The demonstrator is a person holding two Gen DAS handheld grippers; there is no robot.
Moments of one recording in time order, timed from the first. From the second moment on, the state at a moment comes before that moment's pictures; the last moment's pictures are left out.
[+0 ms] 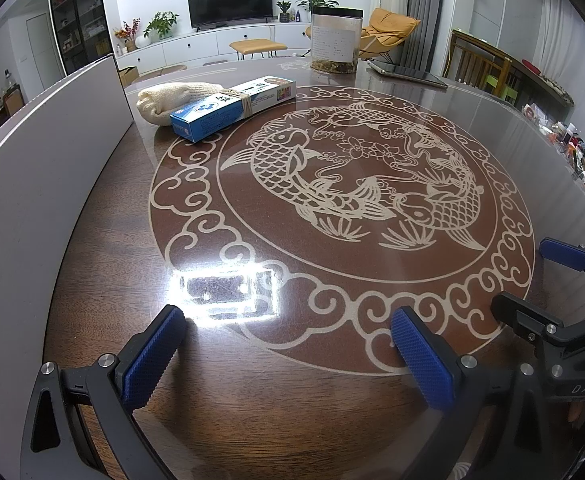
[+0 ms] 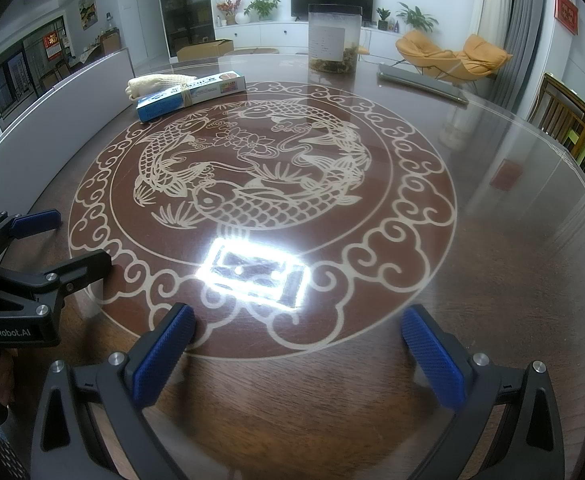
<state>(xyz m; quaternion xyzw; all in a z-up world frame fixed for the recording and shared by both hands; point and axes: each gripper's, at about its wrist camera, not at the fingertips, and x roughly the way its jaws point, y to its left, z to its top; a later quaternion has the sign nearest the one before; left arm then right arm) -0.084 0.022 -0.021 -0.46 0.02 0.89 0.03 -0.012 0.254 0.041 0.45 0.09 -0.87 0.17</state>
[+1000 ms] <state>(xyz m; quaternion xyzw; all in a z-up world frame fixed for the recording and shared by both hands) -0.082 0.000 -0.021 -0.46 0.03 0.88 0.05 -0.011 0.254 0.041 0.45 0.09 -0.87 0.17</state>
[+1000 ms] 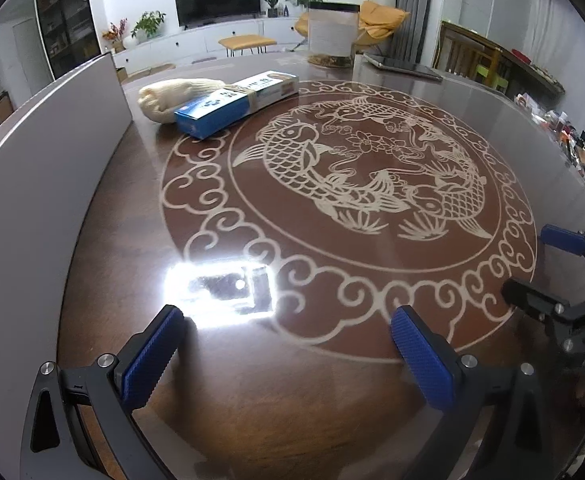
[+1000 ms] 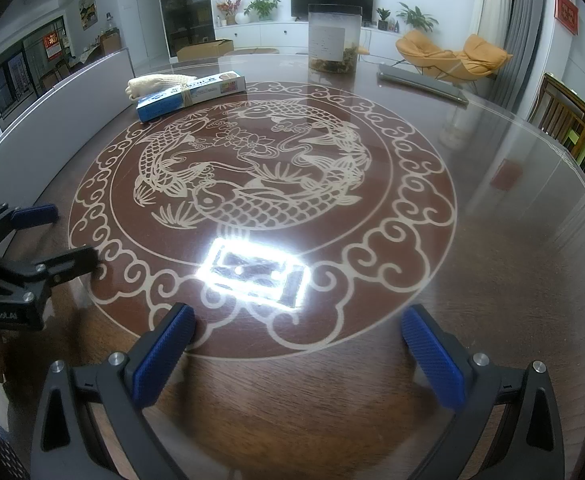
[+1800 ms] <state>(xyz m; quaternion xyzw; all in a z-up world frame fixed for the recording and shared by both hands) -0.076 -0.007 -0.020 -0.46 0.02 0.89 0.03 -0.193 0.100 0.102 0.46 0.02 -0.83 0.30</state>
